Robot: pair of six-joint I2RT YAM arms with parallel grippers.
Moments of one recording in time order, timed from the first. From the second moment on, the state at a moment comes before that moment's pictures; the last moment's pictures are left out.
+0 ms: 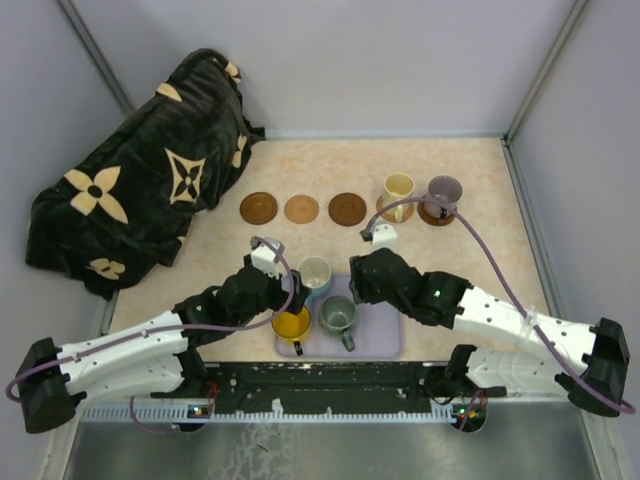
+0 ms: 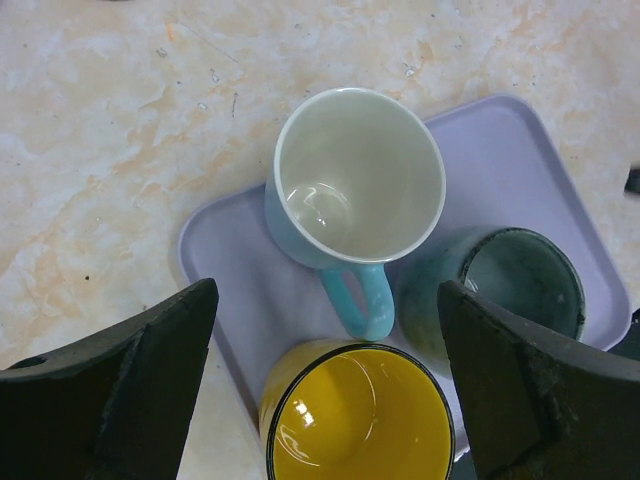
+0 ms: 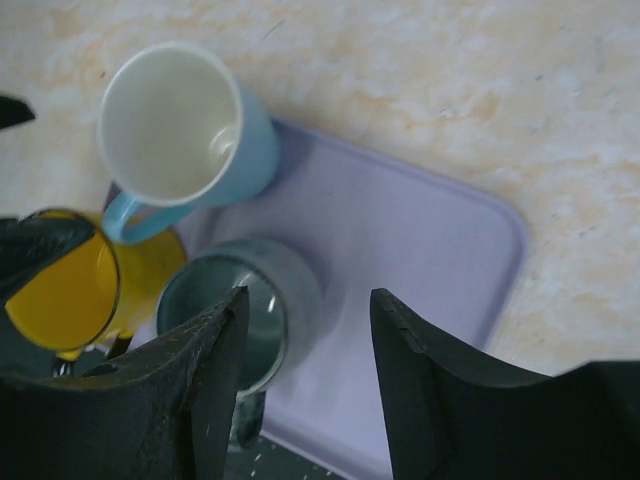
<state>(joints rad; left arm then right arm) -1.04 0.90 0.51 -0.11 -0.38 -0.48 0.99 0.99 0.81 -0.54 0.39 0.56</state>
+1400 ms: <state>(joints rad) -1.05 0.75 0.46 -0.23 -0.48 -0.59 1.46 1.34 0.83 -0.75 0.49 0.99</state>
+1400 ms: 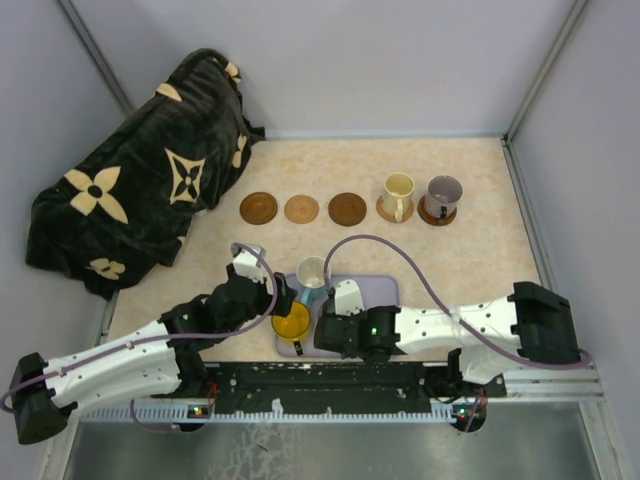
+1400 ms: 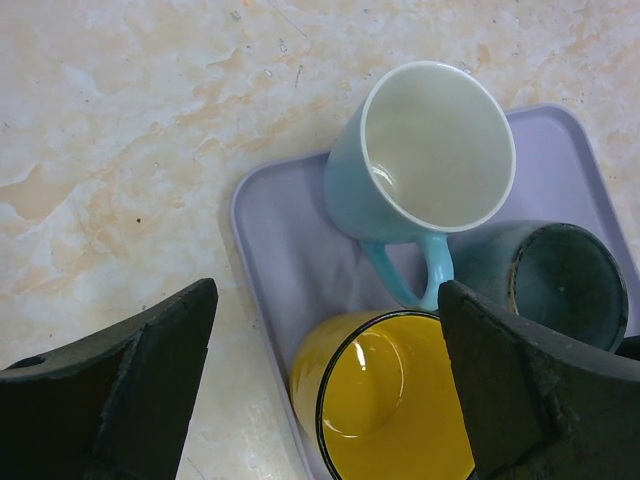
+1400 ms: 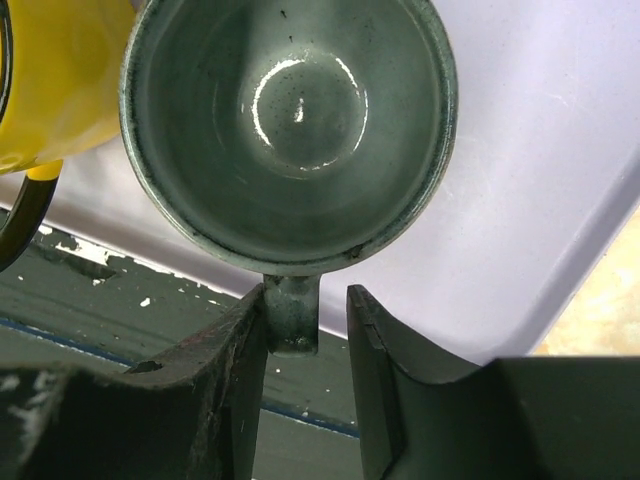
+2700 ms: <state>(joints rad) -1.05 0.73 0.43 -0.24 -0.51 -0.61 1.44 1.28 0.95 -0.98 0.64 1.03</state>
